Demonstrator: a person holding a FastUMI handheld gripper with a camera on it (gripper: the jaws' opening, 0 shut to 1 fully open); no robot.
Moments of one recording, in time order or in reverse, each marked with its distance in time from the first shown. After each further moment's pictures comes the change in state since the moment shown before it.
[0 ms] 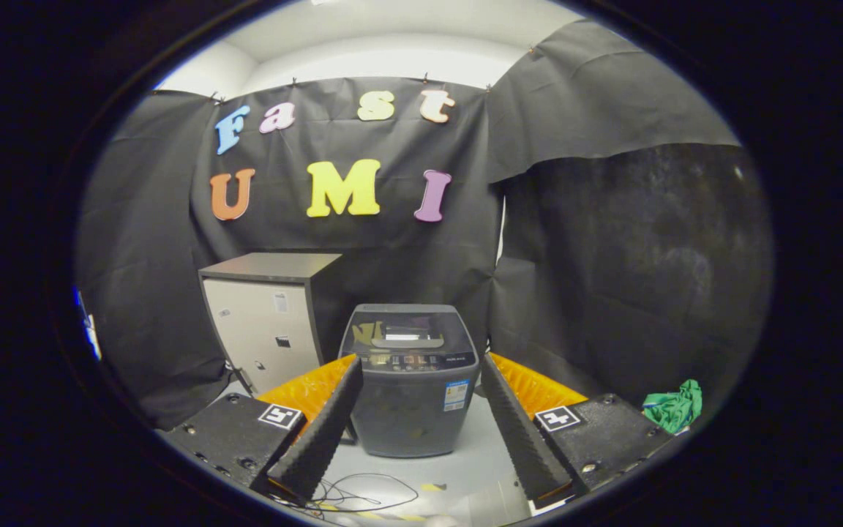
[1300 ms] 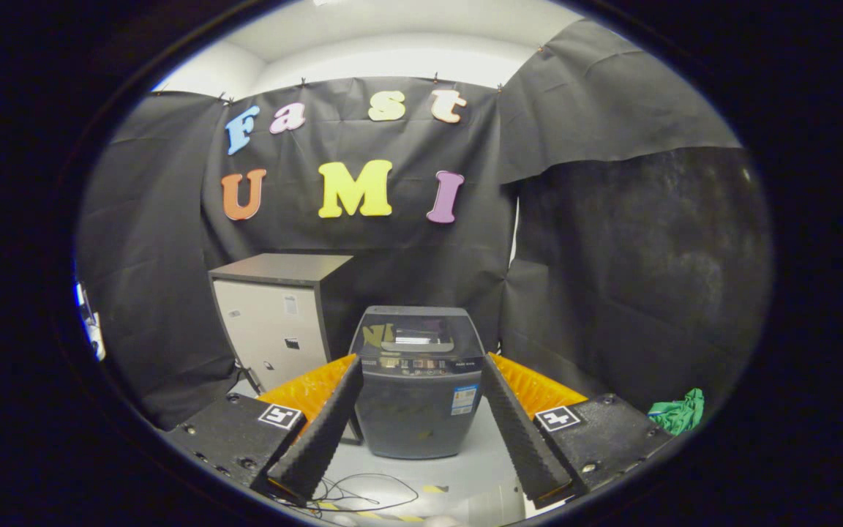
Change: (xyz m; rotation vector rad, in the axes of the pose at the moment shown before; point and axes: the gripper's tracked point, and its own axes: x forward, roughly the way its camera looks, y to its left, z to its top) arm 0.010 0.004 0.012 -0.012 0.001 0.058
